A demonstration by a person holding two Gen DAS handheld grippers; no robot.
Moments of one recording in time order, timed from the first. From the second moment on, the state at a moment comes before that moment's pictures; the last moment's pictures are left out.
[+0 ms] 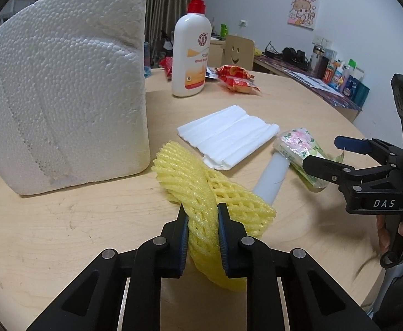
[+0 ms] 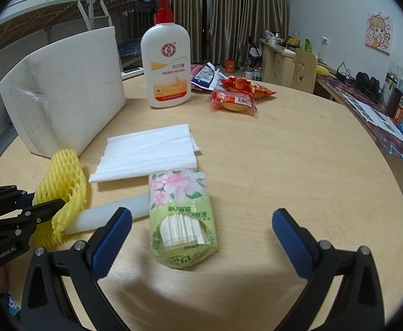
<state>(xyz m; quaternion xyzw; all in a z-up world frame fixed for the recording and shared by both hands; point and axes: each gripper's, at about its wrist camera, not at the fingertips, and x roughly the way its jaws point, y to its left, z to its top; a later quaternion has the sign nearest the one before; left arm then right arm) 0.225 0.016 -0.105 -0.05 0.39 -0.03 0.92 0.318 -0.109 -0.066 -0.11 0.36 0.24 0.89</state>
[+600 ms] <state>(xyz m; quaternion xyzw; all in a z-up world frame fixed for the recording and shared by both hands) 0.219 0.012 -0.098 -0.05 0.38 -0.03 0.92 0.319 -0.107 -0.077 -0.12 0.39 0.26 0.88</state>
